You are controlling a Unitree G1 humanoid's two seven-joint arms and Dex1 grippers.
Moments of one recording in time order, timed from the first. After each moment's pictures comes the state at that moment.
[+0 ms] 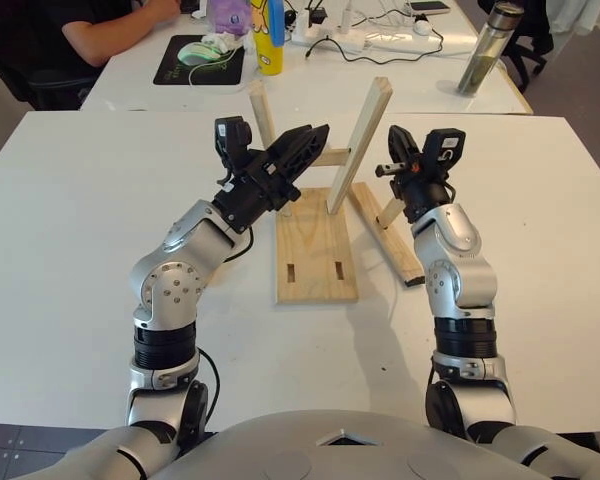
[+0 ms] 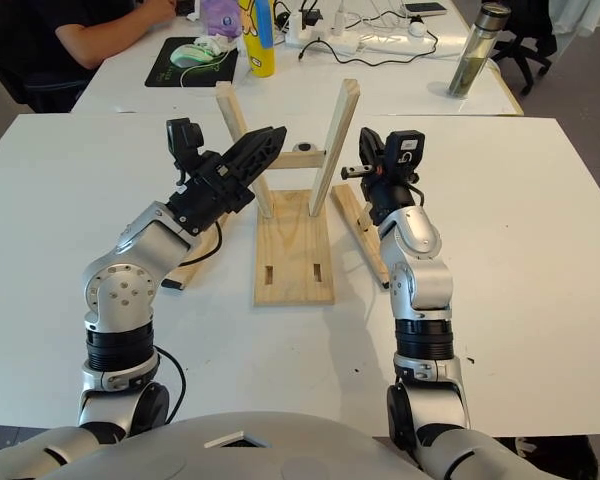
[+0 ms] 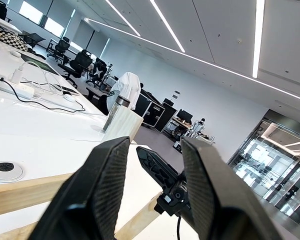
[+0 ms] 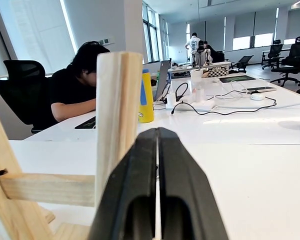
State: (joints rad) left arm -0.32 0.08 0.03 -0.36 -0.90 0.69 -0.24; right arm -0.31 -0.12 -0.07 -0.07 0.29 0.28 0.16
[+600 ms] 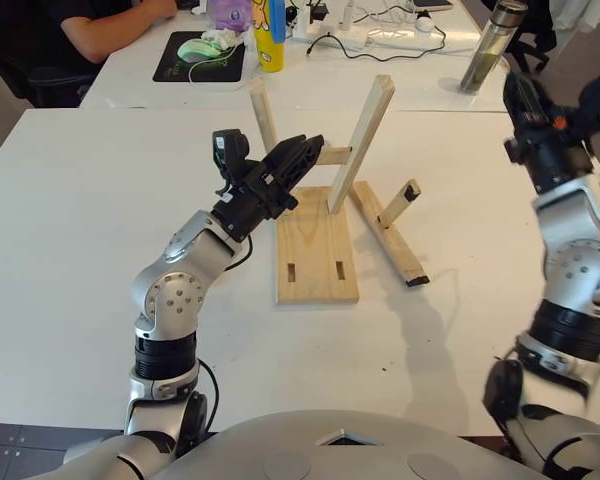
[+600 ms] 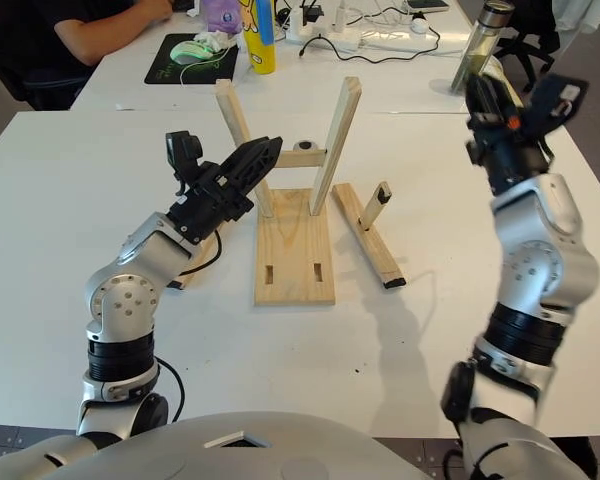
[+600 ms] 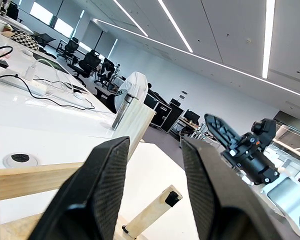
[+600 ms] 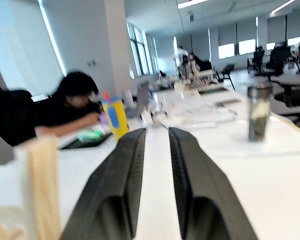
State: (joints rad) left arm -0.25 0.08 0.01 -0.38 -0.85 0.64 -0.24; right arm -0.25 -0.51 -0.44 -0.13 0.59 0.58 0.33
